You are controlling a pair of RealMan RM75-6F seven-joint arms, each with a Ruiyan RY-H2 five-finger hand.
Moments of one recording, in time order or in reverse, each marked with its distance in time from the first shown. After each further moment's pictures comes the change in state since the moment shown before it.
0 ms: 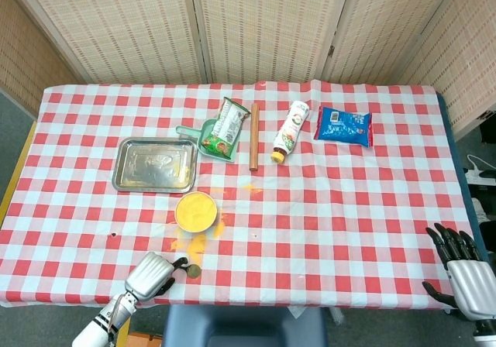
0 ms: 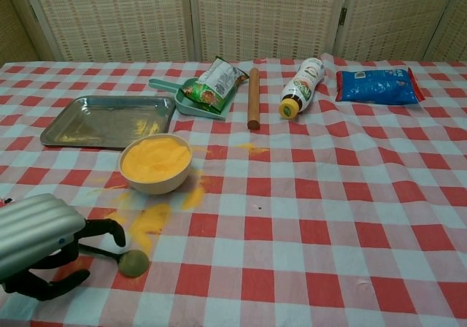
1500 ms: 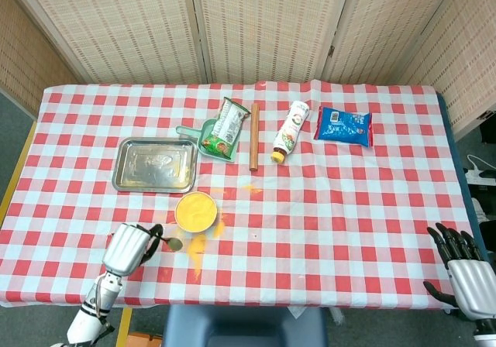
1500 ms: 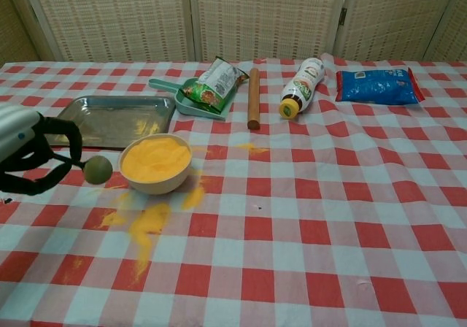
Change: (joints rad) left arm 0.016 -0.048 -0.138 0.085 0.005 0.348 -0.057; right arm 0.003 -0.004 0.004 -0.002 0.020 -0.015 -0.016
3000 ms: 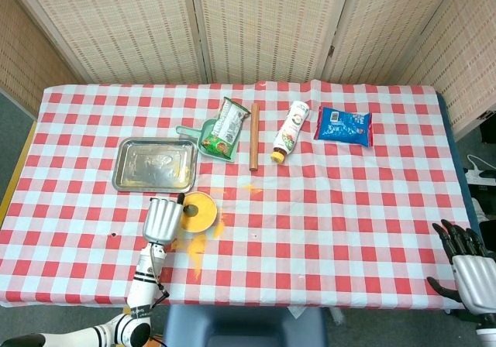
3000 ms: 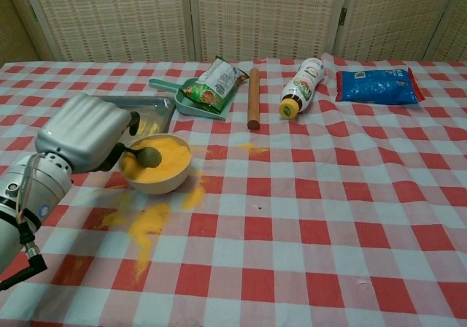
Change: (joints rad) left arm -0.193 -0.360 -0.136 0.245 -0.305 -0.065 0.628; right arm 0.013 0.001 0.017 0.007 0.044 -0.024 0.017
